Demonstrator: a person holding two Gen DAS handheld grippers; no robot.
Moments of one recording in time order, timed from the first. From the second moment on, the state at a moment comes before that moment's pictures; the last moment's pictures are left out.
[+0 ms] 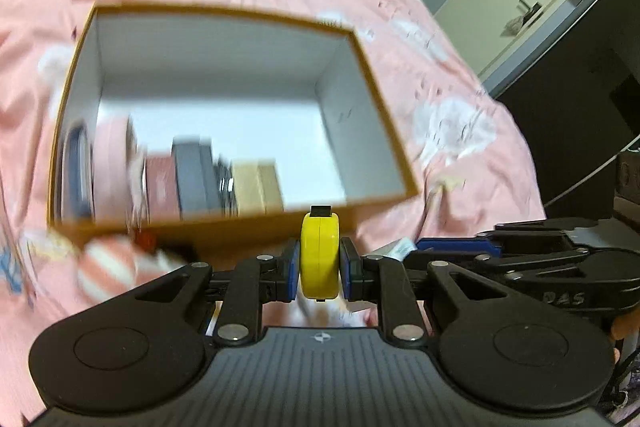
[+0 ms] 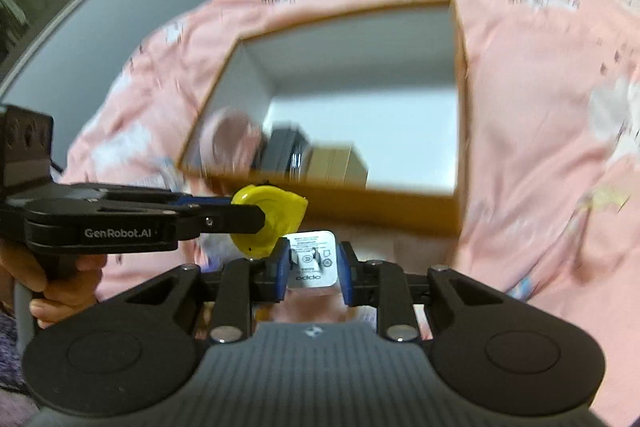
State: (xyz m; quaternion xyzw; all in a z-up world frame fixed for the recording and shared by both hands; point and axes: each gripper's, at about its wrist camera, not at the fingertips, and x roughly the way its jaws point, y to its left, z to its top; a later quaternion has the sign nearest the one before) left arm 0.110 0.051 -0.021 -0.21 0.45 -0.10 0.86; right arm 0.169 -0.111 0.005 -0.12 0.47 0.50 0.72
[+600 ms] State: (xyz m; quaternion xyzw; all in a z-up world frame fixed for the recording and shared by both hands) left arm 0.202 0.046 -0.047 -0.26 0.46 -0.07 0.85; right arm 0.248 -0.073 0.017 -0.11 0.43 0.46 0.77
